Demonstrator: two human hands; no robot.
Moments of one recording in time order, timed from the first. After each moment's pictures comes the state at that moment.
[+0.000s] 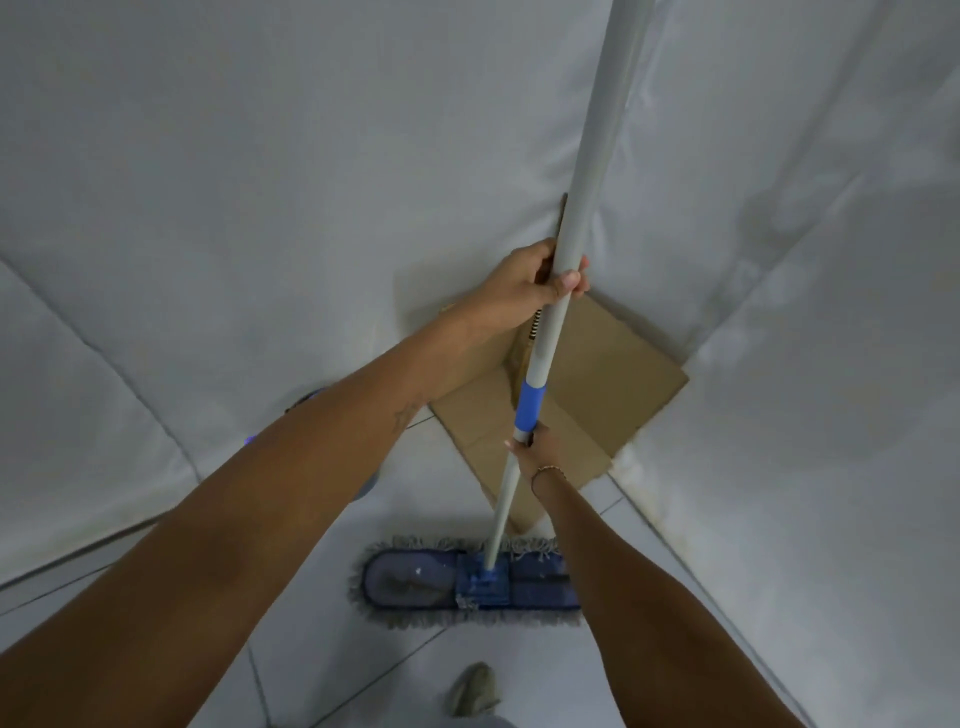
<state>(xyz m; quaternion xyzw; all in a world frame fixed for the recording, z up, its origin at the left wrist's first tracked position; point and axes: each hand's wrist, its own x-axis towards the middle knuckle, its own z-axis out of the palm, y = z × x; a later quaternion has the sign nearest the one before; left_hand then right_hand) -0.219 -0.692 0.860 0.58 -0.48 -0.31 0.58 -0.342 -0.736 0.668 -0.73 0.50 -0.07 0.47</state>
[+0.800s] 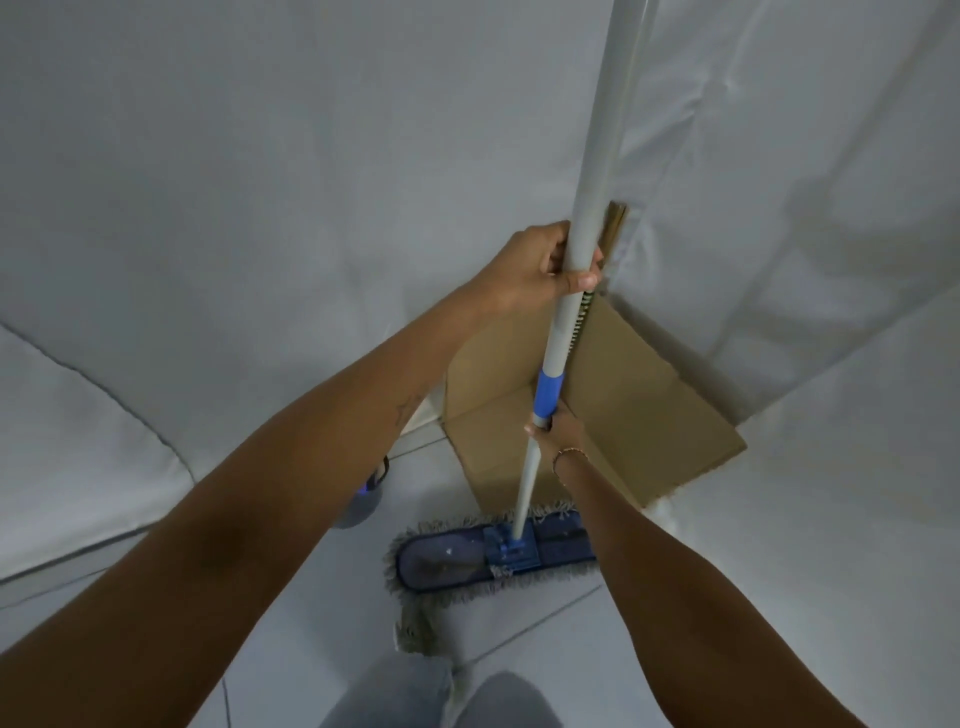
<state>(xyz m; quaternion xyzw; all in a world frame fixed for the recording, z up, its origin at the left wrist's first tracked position) -0.094 -0.869 0.833 0.65 -0.45 -0.25 0.56 -0.219 -0.936 0.635 -0.78 0.45 -0.01 0.44</state>
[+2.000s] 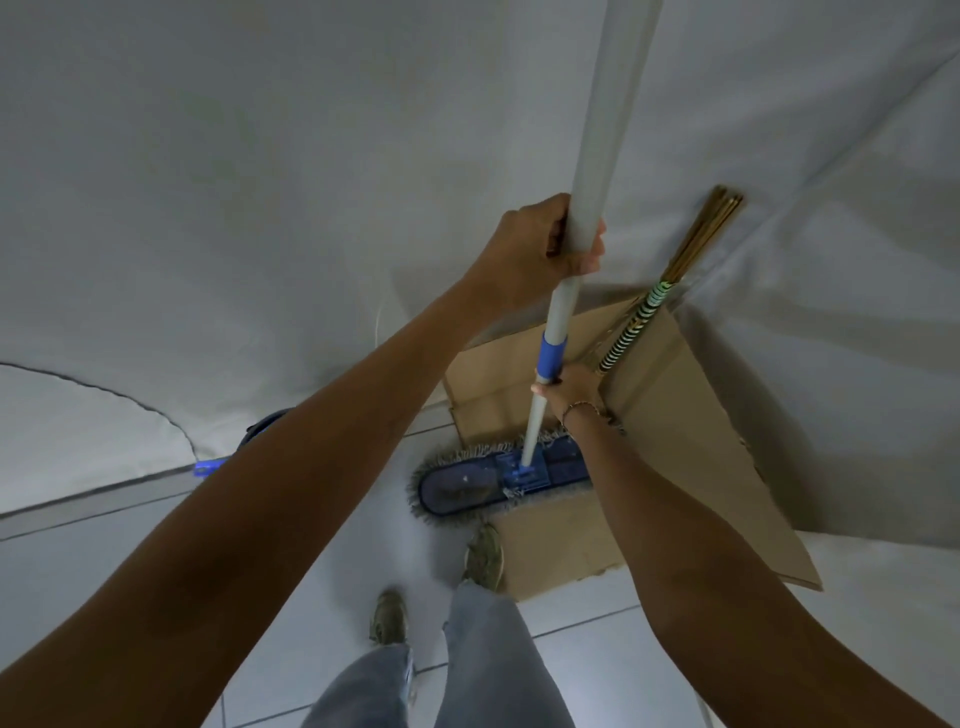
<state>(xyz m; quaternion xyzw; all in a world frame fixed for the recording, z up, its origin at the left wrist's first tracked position) 0.128 -1.098 0.724 0.77 -0.31 -0.23 0.52 0.020 -1.182 0.535 -0.80 0.37 0.13 0.44</state>
